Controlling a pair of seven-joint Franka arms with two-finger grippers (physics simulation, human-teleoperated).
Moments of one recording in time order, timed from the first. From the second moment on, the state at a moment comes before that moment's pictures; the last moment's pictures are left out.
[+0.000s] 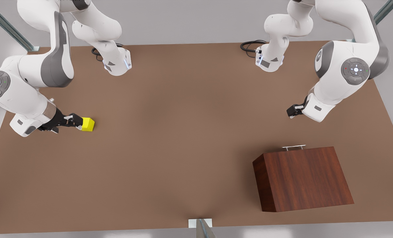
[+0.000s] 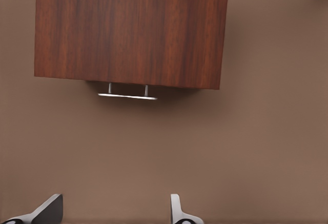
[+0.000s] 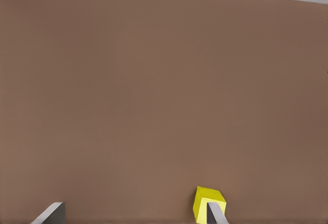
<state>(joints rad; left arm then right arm) -0.12 0.16 -0.08 -1.47 0.06 1.54 -0.35 -0.02 0.18 0.06 -1.48 -0.01 1.66 -0.08</state>
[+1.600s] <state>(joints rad) -0.06 0.18 0.02 -2.31 0.22 2.86 -1.76 -0.14 0.08 0.03 -2.16 -0.03 2.01 0.07</state>
